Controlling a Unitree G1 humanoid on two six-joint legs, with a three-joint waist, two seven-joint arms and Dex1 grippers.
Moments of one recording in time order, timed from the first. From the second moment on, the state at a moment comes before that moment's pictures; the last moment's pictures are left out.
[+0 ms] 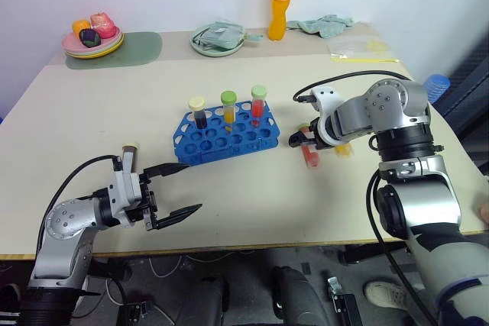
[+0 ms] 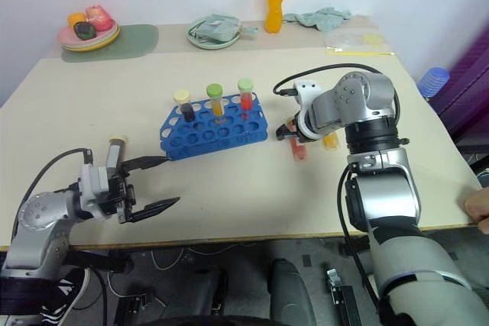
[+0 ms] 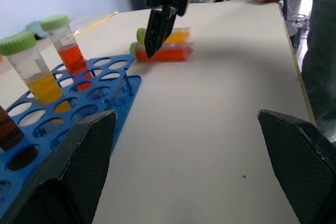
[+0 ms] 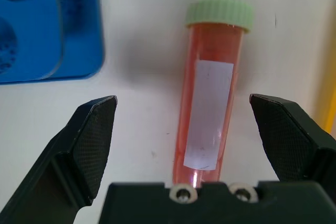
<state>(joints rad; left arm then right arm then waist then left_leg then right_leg) 0.00 0.62 0.14 -0.12 -0.49 -0.18 -1.19 -1.11 -0.43 0.02 0.47 0.77 1.61 -0.26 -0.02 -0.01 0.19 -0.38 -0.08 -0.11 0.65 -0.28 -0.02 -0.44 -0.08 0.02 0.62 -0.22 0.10</state>
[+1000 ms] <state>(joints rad) 0.06 0.63 0.15 -0.20 -0.49 -0.16 -1.12 -0.74 -0.43 -0.09 -0.12 0.56 1.21 0.03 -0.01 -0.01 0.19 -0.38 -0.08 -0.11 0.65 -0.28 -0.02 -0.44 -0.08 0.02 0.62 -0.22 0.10</state>
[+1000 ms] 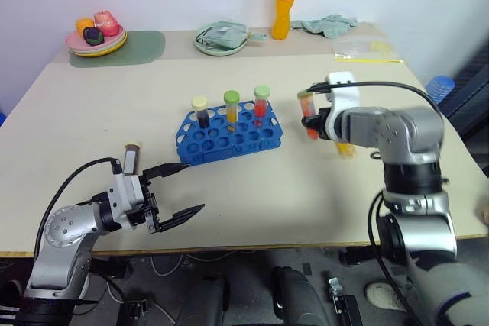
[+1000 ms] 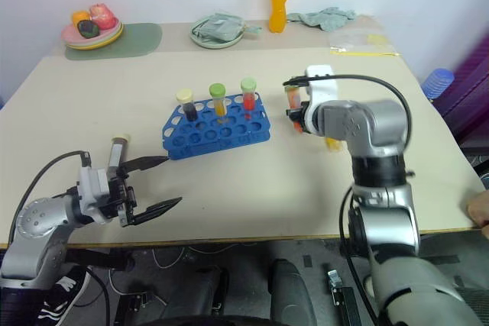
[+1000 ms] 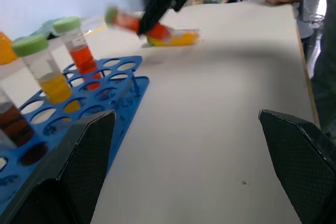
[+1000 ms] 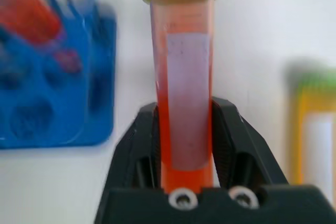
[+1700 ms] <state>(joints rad) -0.10 0.68 0.17 -0.08 -0.51 -0.10 -1.20 -0.44 -0.04 0.12 0.23 0.10 -0.24 0.23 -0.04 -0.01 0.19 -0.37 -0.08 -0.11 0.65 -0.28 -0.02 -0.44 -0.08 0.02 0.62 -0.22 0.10</state>
